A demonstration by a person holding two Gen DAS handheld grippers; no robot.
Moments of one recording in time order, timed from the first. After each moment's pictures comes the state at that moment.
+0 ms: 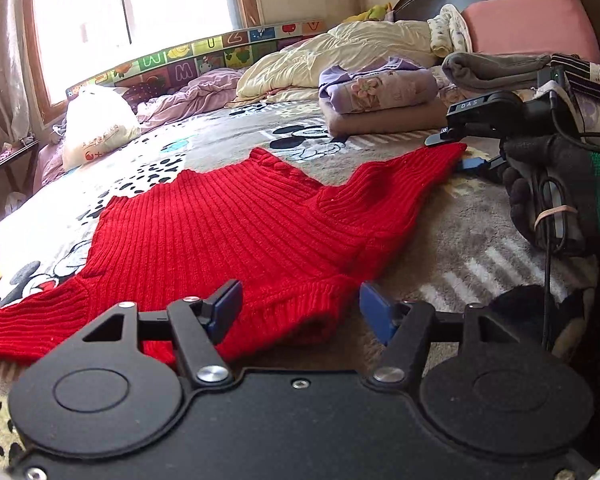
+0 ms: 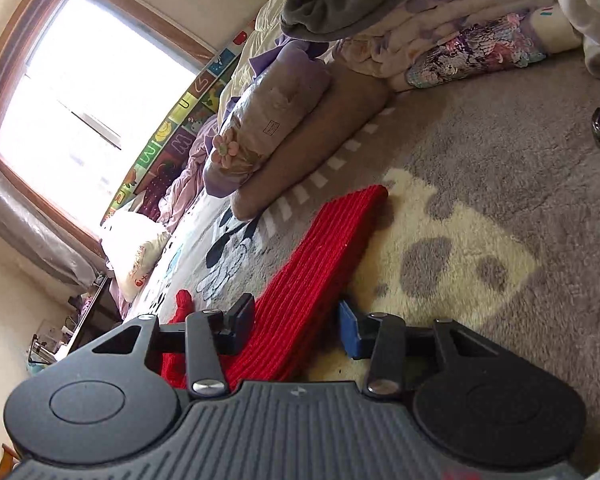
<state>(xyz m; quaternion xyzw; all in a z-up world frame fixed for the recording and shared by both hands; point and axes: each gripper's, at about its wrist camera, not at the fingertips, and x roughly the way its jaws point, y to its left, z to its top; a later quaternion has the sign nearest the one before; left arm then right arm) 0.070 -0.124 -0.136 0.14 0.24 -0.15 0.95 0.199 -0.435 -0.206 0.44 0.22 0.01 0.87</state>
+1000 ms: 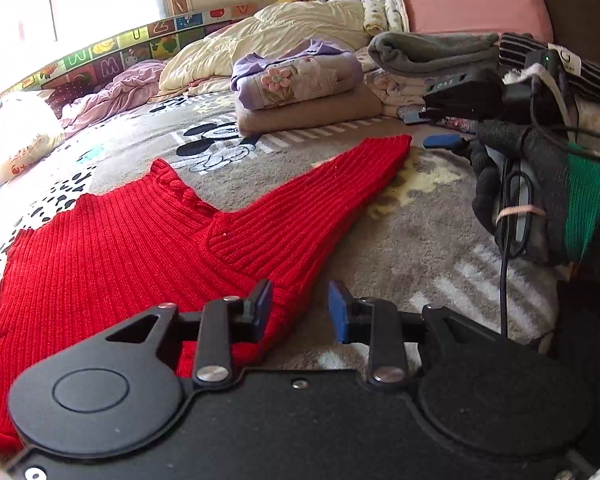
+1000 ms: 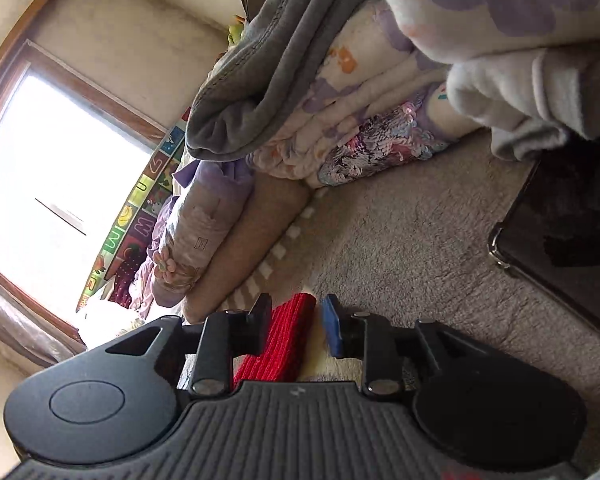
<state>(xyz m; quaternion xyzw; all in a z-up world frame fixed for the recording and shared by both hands) 0.105 -0.181 -0.130 0.13 0.27 -0.23 0.93 0.196 -0.482 -0.197 0.47 0.15 -0.09 0.86</state>
